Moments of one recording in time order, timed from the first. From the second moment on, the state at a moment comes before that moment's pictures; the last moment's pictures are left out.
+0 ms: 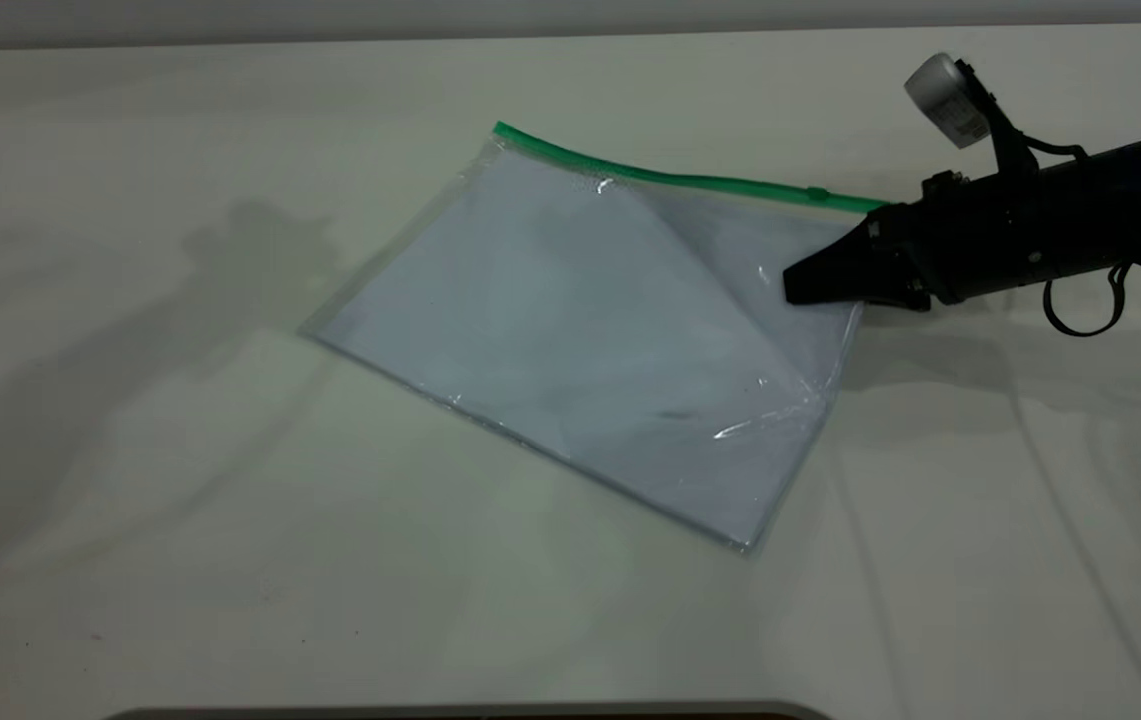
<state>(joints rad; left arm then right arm) -0.14 1.78 -1.23 -0.95 0.42 1.22 -0.02 2.57 -1.18 1.74 0.91 -1.94</state>
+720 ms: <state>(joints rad) -0.23 2.15 -1.49 -0.95 0.61 1.45 -0.02 2.43 -1.28 1.43 0.82 -1.92</state>
